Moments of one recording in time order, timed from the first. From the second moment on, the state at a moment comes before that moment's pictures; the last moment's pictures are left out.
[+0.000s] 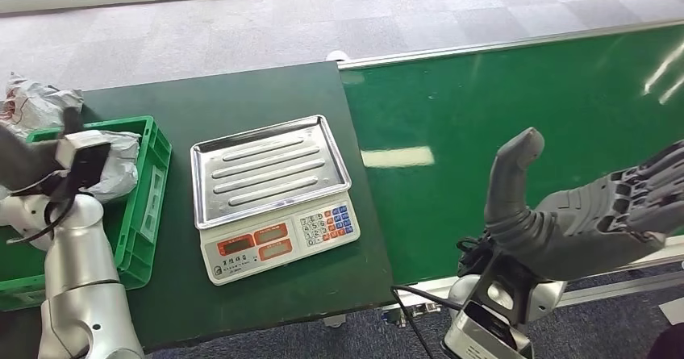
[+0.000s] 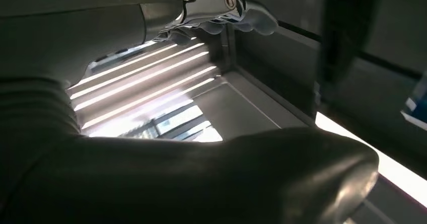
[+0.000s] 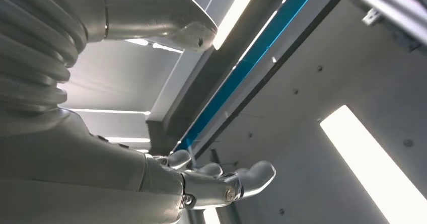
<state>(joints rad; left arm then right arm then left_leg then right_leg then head) -0.58 -0.12 0.48 -1.22 -0.69 0.70 -0.73 -0.22 0.34 0.20 -1.95 0.78 -0.70 -0.68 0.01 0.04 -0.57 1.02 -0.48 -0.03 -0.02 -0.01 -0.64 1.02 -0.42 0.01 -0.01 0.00</state>
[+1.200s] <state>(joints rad) -0.18 -0.24 -0.22 -1.76 0.15 -0.23 -0.70 -0.20 0.34 0.11 -1.88 0.56 -0.70 -0.70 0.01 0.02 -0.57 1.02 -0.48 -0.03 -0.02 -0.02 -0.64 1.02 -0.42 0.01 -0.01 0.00</state>
